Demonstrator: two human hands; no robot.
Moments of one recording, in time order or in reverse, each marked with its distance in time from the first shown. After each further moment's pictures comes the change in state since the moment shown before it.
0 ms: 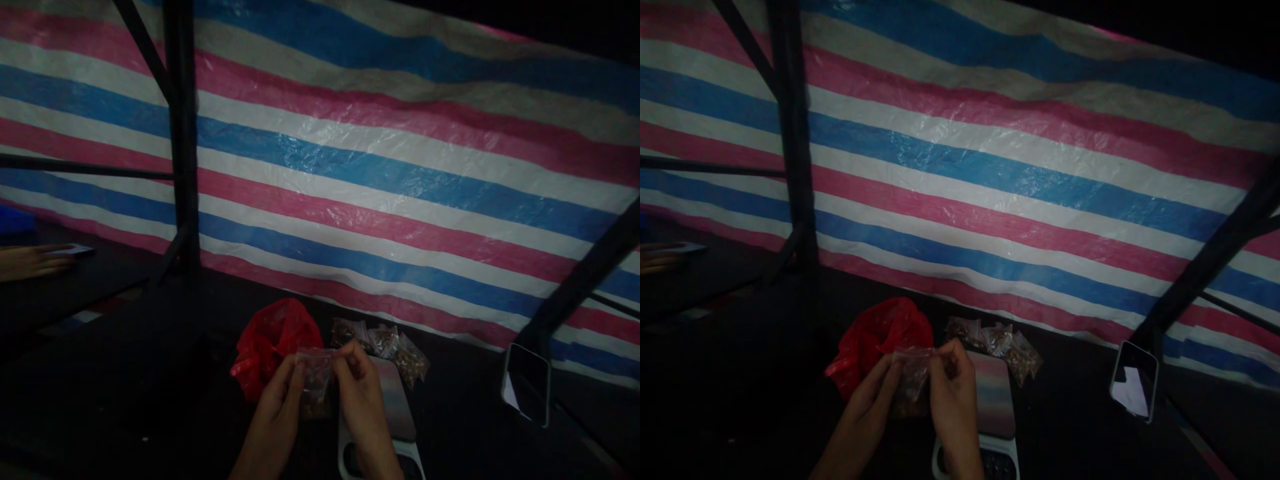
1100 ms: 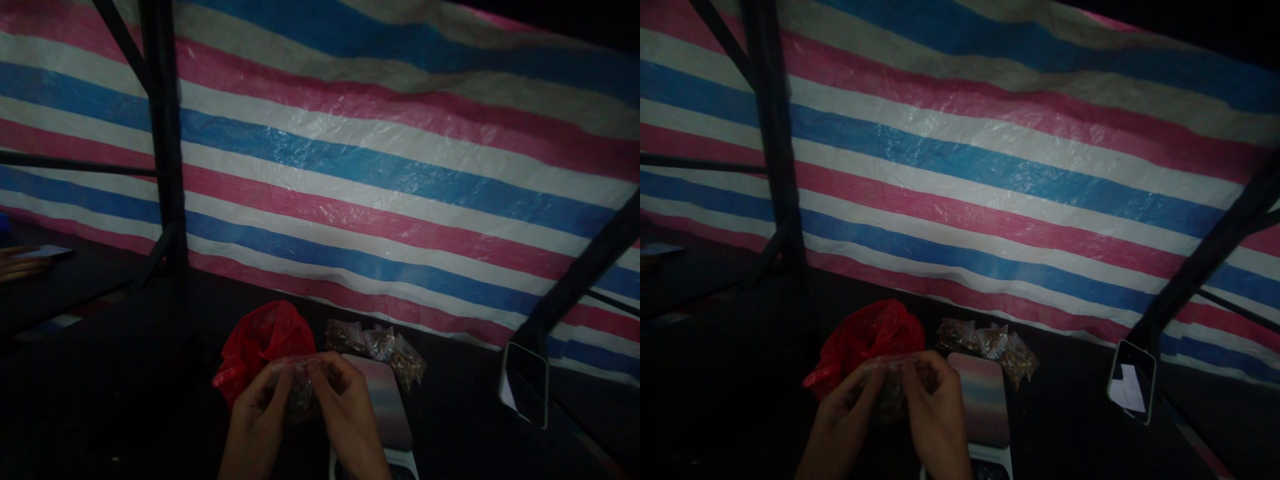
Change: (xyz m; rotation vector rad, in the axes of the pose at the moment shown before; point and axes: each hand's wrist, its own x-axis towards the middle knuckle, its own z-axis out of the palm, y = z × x) left_hand 0.005 0.016 0.007 -0.120 0.128 -0.024; right_hand -0.001 0.008 0.002 0.011 -0.155 0.040
